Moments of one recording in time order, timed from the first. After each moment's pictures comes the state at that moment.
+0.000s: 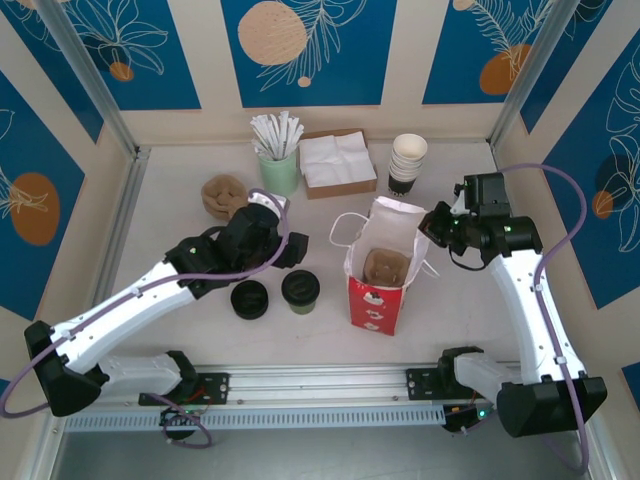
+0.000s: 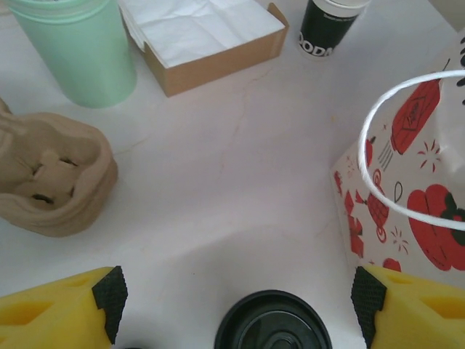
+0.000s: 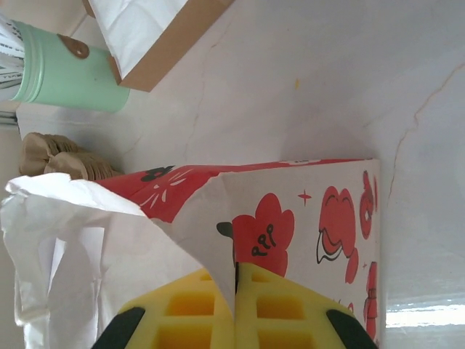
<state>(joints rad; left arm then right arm) -0.91 1.19 1.19 -0.72 -0.29 -0.44 0.07 1.08 1.19 -1.03 -0.30 0.68</state>
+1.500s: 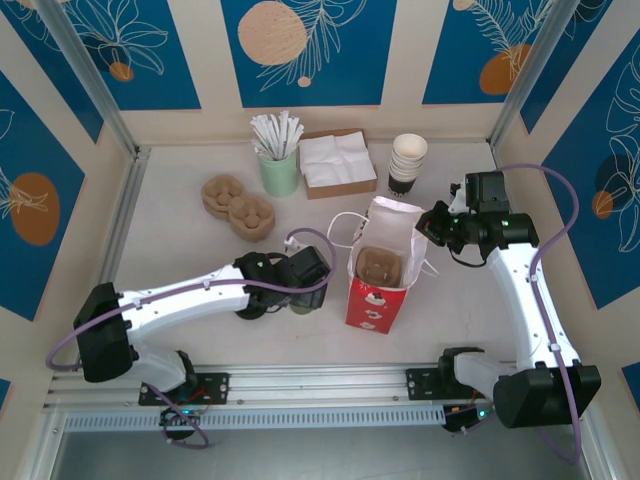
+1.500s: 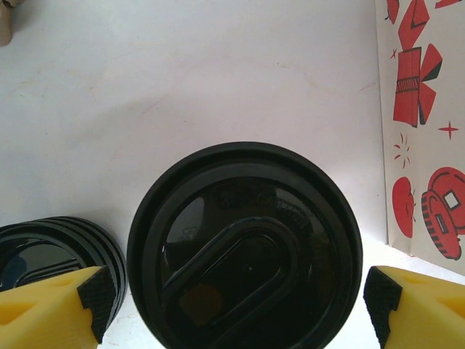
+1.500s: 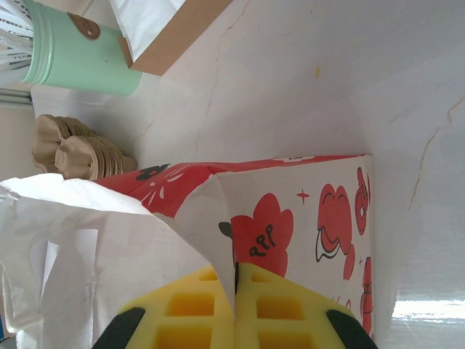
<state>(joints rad) -1.10 1.44 1.13 -0.87 -0.33 -0.75 0.04 1.12 1.17 -0.99 -0.40 0.63</state>
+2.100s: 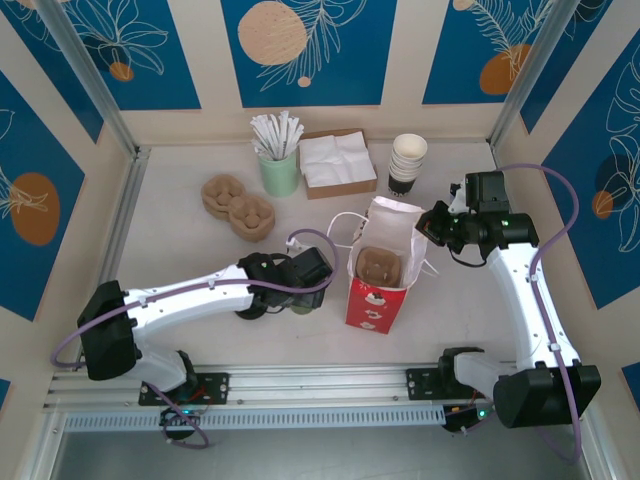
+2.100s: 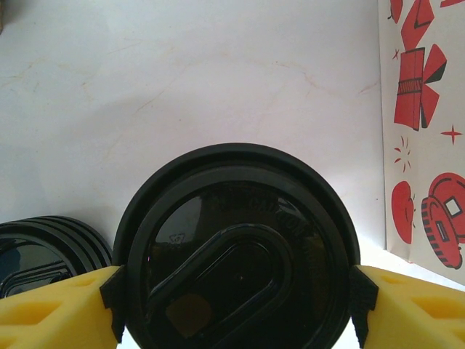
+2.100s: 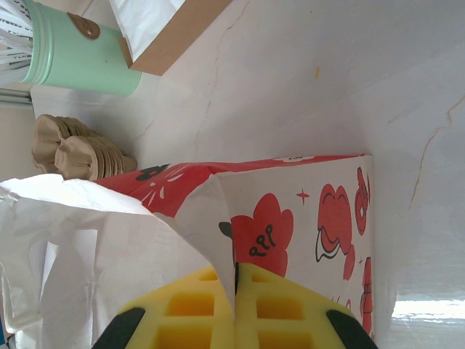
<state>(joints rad) -1.11 1.46 1.13 -0.86 -0.34 -0.77 0.04 1.12 1.17 -0.99 -0.40 0.63</state>
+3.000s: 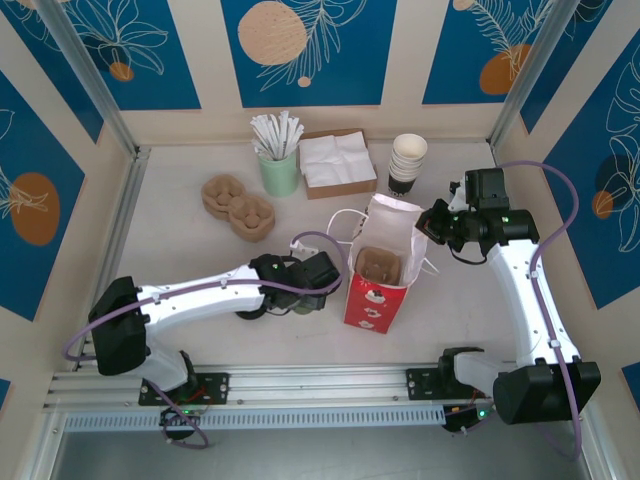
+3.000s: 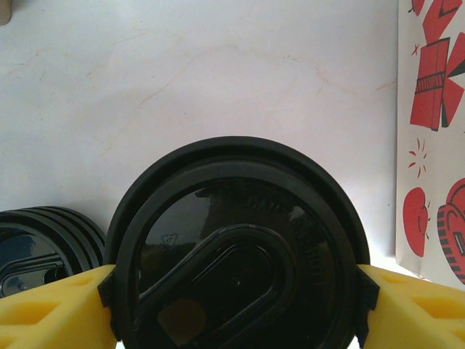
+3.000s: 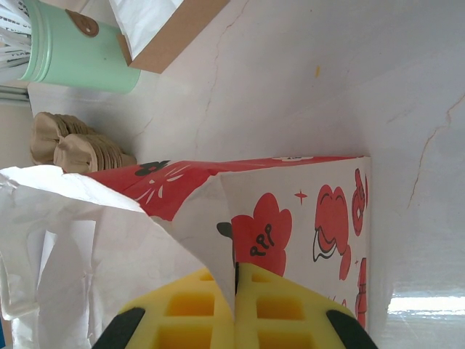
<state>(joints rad) -1.13 1.52 1.16 -0.89 -0.37 -0.83 0.04 1.14 1.20 -1.01 -0.40 0.62</state>
